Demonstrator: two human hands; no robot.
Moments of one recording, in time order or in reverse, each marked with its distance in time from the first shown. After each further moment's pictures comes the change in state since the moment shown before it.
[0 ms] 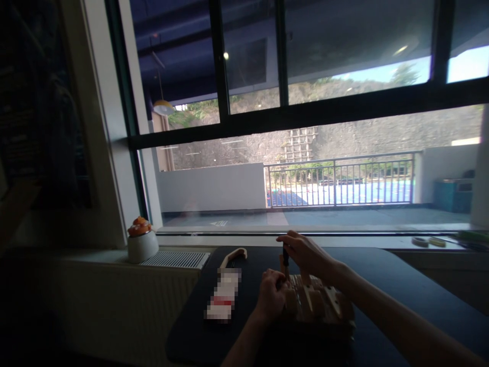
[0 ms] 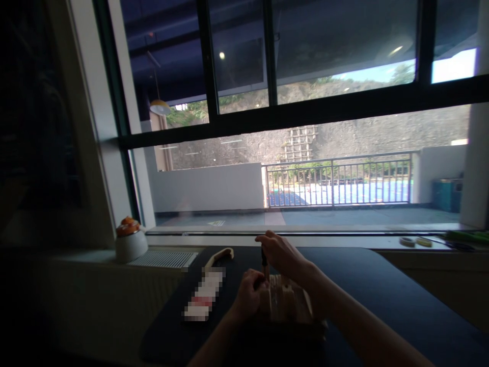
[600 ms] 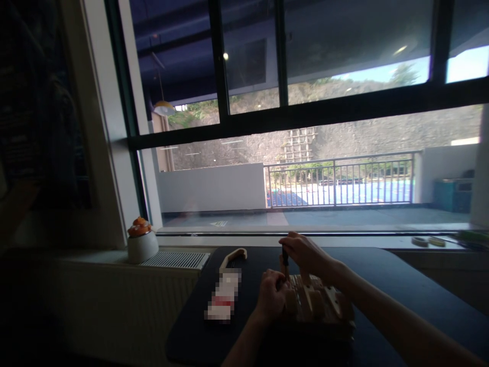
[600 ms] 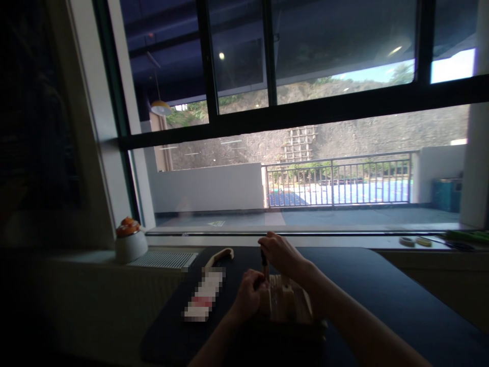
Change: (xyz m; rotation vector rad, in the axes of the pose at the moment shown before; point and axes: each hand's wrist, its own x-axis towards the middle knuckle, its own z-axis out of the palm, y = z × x) left_hand 0.000 0.001 0.000 -0.009 0.004 -0.001; right_hand 0.003 0.000 0.000 -0.024 -0.057 0.045
